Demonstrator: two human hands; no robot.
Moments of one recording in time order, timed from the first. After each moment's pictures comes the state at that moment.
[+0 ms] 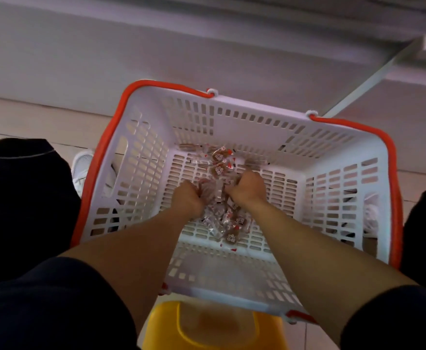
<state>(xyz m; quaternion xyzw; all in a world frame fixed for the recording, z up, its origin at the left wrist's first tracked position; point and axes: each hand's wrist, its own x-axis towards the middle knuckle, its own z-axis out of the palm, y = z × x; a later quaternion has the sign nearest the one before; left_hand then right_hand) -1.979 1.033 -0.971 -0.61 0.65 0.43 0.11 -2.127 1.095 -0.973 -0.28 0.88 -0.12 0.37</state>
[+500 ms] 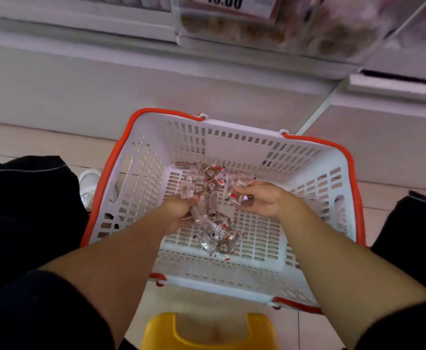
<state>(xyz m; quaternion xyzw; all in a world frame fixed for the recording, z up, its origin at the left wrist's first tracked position) -1.963 1.028 -0.922 -0.60 0.34 0.72 0.00 -2.172 1.123 -0.902 0.03 0.59 -0.42 0.69</state>
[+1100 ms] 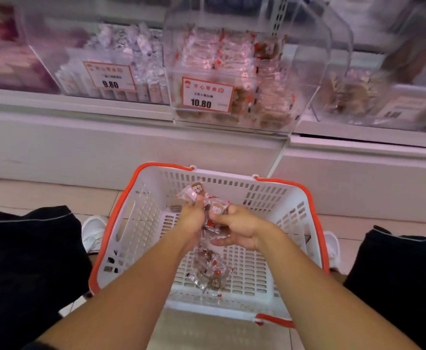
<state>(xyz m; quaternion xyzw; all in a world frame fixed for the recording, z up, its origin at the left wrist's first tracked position) -2.022 1.052 -0.829 -0.48 0.42 0.74 -0.22 -2.123 1.134 -0.789 -0.18 0.61 -0.42 0.65</state>
